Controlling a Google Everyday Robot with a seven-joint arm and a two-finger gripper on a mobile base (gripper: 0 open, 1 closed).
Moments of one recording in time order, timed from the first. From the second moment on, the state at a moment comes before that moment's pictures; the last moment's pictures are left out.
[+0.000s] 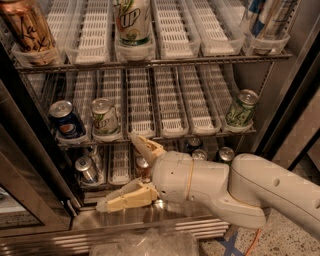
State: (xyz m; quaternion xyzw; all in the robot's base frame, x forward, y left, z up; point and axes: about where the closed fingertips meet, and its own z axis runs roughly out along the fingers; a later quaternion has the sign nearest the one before) arm 0.398 0.081 0.855 -0.42 0.59 0.43 0.54
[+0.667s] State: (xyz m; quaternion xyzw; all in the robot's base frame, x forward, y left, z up) arm 0.403 0.075 0.855 -0.40 0.59 0.41 0.57
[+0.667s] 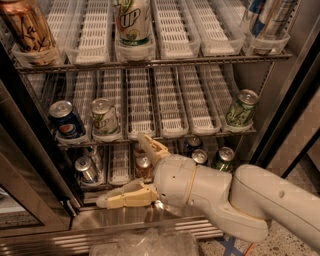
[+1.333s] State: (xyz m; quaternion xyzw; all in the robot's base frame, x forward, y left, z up) arm 0.407 0.072 0.866 -0.39 0.58 0.39 0.59
